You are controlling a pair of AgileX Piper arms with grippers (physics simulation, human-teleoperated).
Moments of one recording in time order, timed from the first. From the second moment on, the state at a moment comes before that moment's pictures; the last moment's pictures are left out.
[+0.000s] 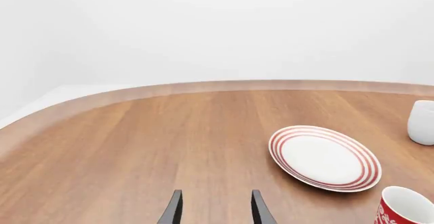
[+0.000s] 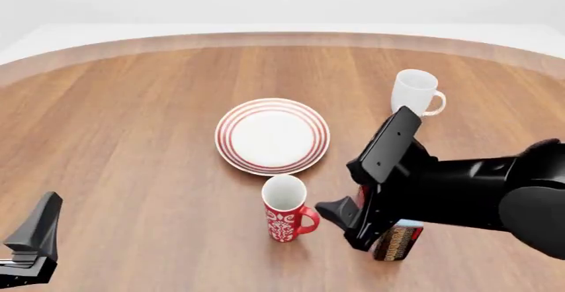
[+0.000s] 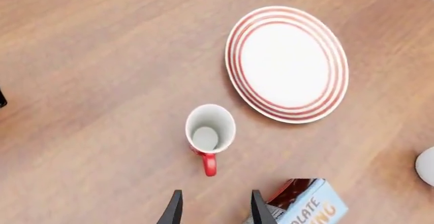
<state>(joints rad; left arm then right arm) 0.00 0.00 0.00 0.00 0.00 0.79 1.10 -0.72 0.42 -0.18</state>
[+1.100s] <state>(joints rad) 0.00 0.00 0.00 0.00 0.00 0.82 1.30 -0.67 0.23 -0.12</state>
